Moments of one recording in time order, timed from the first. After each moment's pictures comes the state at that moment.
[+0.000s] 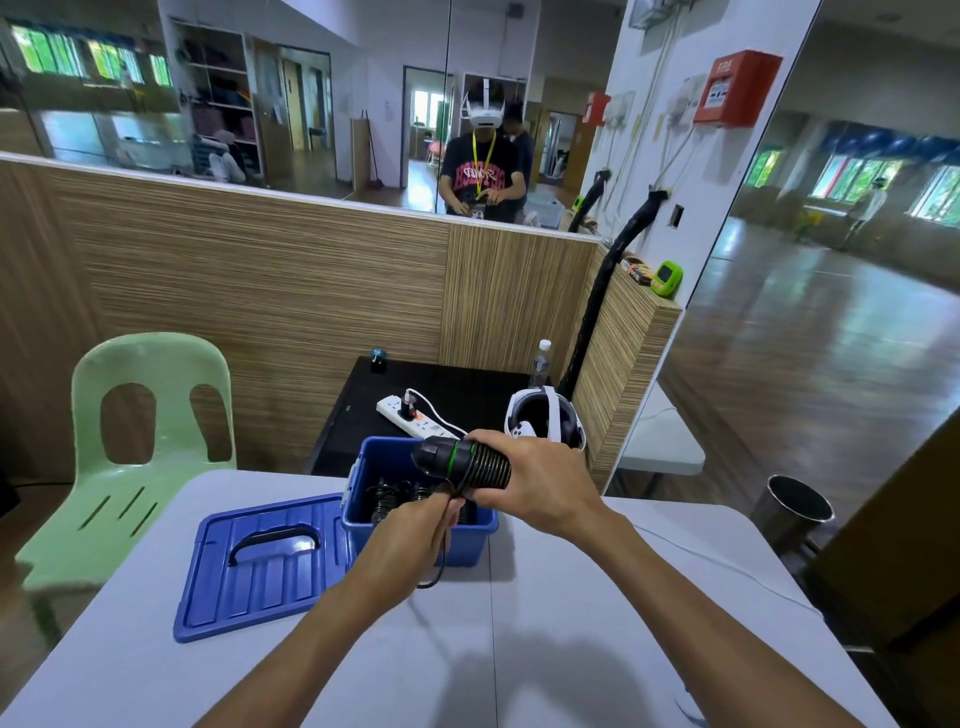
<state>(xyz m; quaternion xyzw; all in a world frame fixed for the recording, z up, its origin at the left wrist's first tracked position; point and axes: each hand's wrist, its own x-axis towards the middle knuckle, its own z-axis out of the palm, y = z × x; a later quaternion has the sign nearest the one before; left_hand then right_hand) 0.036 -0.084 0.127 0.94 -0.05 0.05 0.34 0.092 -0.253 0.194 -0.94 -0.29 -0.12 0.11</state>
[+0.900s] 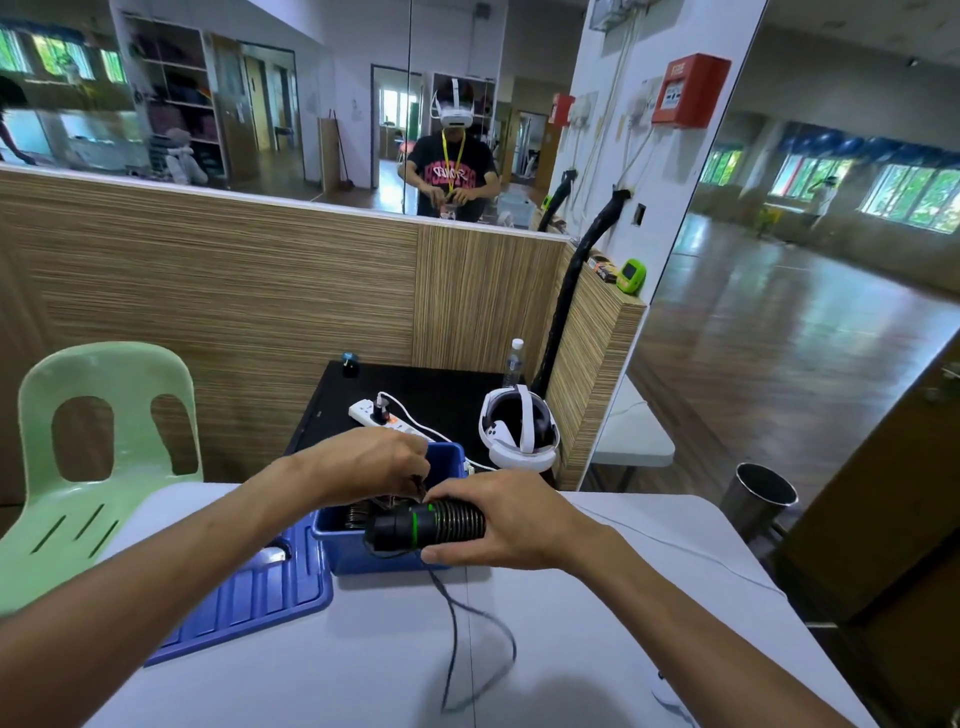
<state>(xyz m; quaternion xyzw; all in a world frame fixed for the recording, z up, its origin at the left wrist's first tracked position) 0.097 -0.046 0.204 0.93 -0.37 0.03 -0.01 0.066 -0.268 0.200 -0.90 -0.41 -0.01 0.13</state>
